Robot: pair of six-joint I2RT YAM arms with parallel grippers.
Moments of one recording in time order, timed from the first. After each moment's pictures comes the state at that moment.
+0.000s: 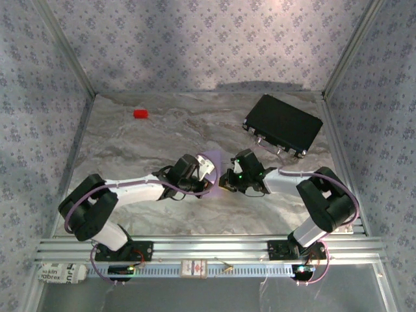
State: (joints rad) left arm -0.84 1.52 0.71 0.02 0.25 -0.25; right arm 0.61 1.57 0.64 0.04 -0.47 0.90
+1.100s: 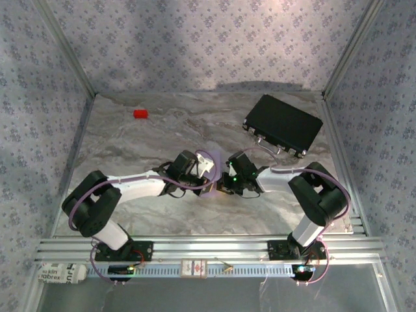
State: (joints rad) left arm -0.80 1.56 0.74 -0.03 0.36 -0.29; right arm 0.67 1.65 0.70 -0.03 -0.41 0.86
